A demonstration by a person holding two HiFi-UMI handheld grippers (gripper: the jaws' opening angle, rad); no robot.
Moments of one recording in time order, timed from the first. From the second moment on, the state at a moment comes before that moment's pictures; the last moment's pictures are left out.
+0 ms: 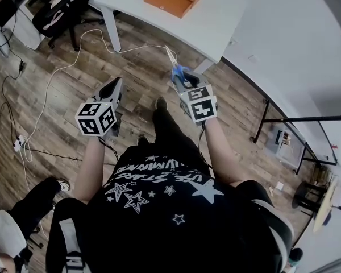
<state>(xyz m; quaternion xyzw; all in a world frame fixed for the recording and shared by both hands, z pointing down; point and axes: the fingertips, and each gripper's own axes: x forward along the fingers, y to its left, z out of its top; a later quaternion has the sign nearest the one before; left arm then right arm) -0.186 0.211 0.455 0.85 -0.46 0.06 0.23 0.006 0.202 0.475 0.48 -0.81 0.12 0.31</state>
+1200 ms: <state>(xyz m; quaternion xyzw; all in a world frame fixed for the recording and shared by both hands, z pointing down) -0.130 -0.117 0.472 0.84 -0.48 0.10 0.24 0.053 -0.152 0.501 0.46 -0.83 0.14 0.30</state>
